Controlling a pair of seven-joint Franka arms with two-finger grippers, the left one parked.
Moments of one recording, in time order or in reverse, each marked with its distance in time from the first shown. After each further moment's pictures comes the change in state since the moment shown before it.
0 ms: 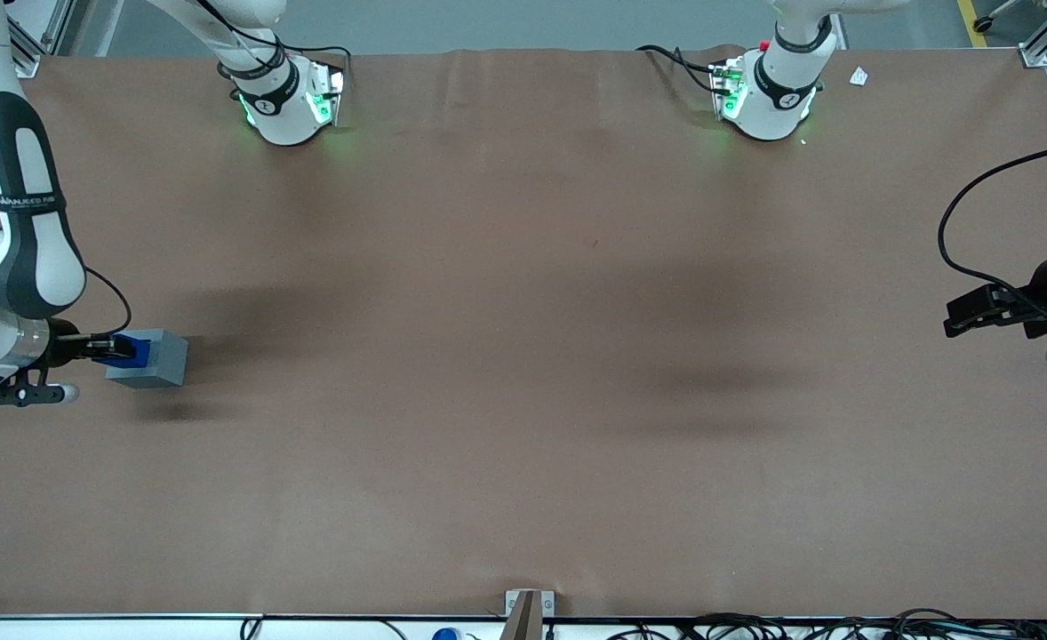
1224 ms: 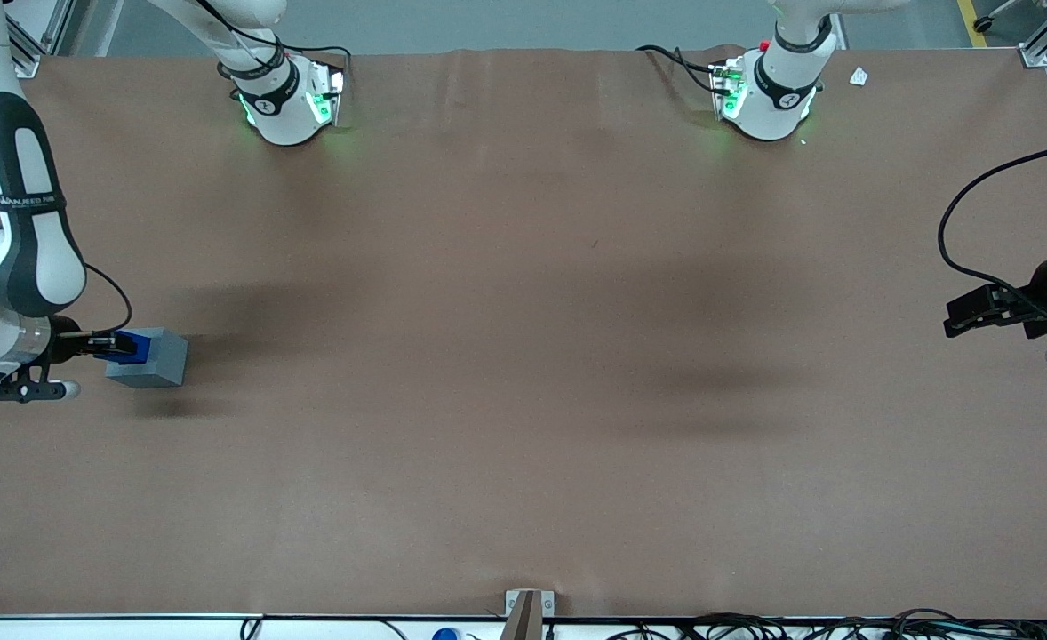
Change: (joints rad) arm -0.010 -0.005 0.001 -0.021 -0.002 0.003 0.000
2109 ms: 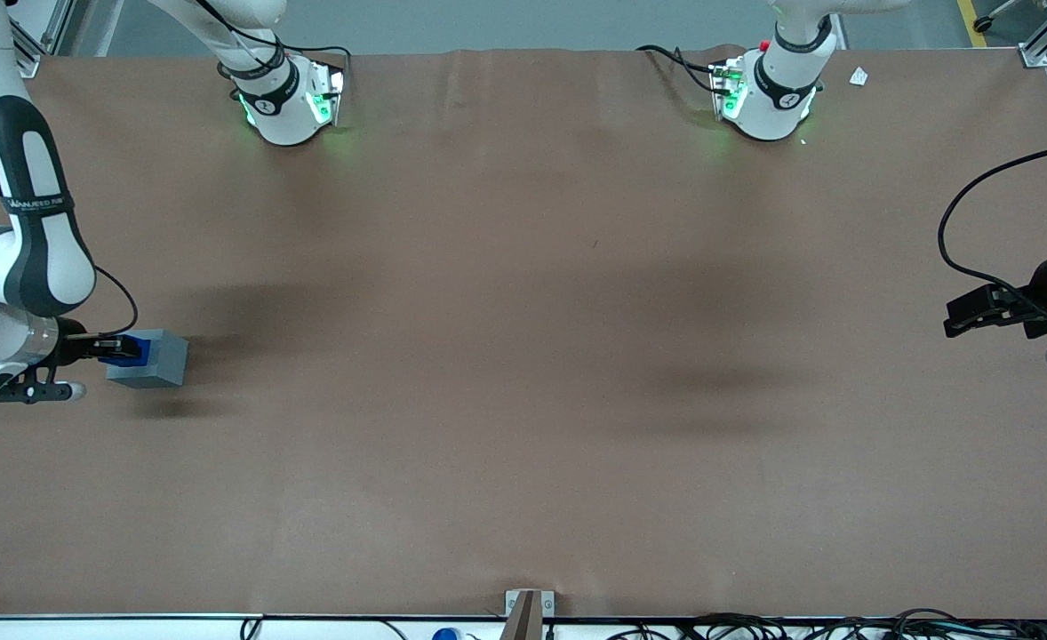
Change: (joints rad) arm 0.000 0.004 0.005 -0.026 0.000 0.064 0.000
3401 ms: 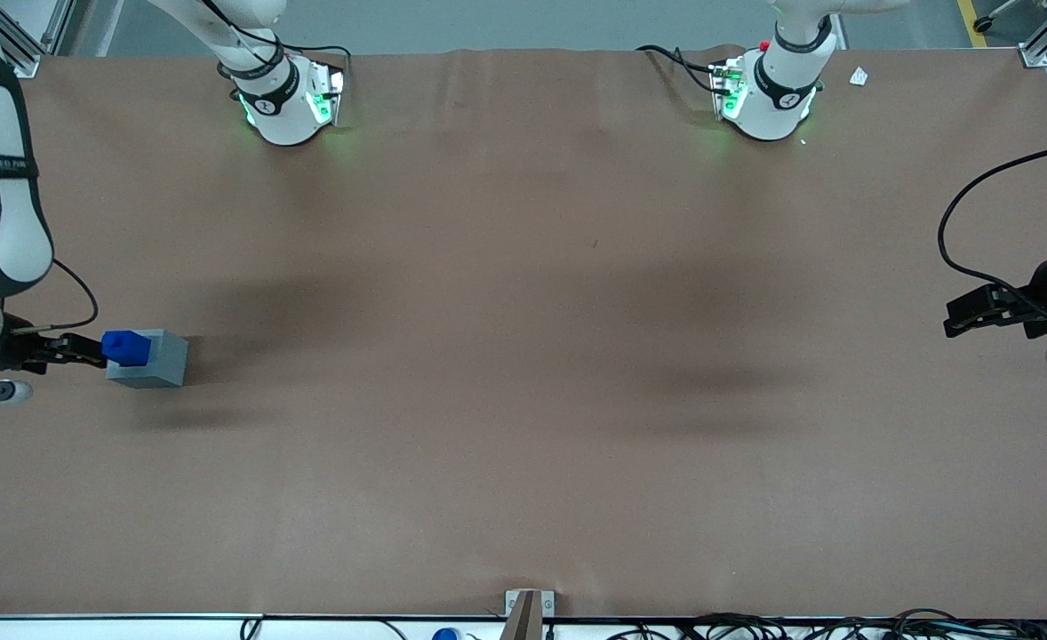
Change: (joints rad) arm 0.018 -0.128 0.025 0.085 0.000 -0.033 -0.063
